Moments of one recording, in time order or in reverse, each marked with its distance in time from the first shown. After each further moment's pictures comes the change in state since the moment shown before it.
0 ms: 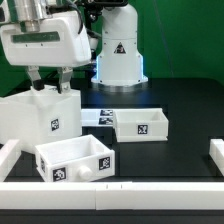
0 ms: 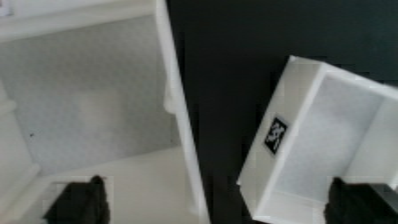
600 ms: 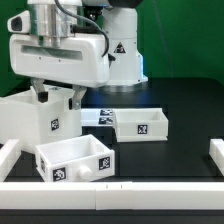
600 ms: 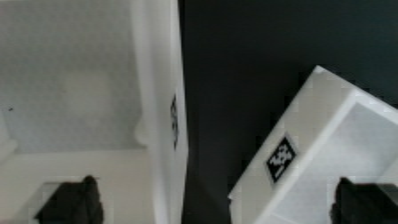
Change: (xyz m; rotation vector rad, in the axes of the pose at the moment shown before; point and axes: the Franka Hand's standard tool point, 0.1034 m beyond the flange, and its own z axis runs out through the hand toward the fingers) arm -0.004 -0.011 0.029 -0.113 0.111 -0.158
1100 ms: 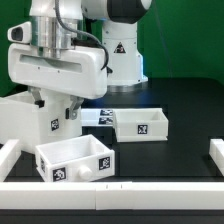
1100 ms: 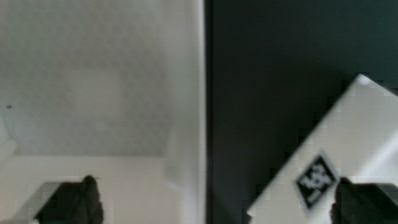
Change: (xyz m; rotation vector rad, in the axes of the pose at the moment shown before) arm -0.001 0.014 0.020 -0.027 0.034 -0.035
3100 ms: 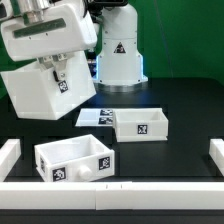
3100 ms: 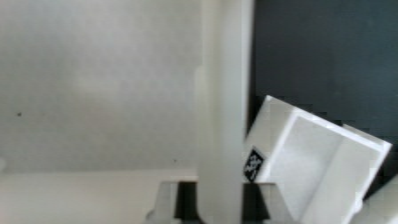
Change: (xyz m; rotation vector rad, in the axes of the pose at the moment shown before) arm -0.014 0.001 -0.063 0.218 -0.228 0.071
